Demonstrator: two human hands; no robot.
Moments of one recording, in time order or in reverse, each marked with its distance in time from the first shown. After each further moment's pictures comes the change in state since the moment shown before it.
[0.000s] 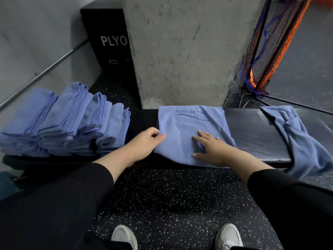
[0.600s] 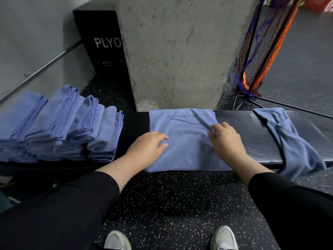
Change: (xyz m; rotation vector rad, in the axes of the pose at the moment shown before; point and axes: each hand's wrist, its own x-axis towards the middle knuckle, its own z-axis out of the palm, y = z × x) left_hand 0.010 0.007 0.026 0.540 0.095 0.296; right_hand -0.005 0.032 -0.008 0.139 0.647 0.240
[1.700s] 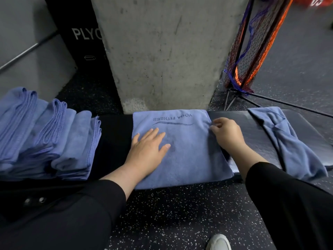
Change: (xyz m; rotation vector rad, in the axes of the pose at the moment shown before) left_hand 0.056 0.004 0.051 0.161 -0.051 -0.081; right_hand 0.069 0.043 0.011 0.294 -0.034 0.330
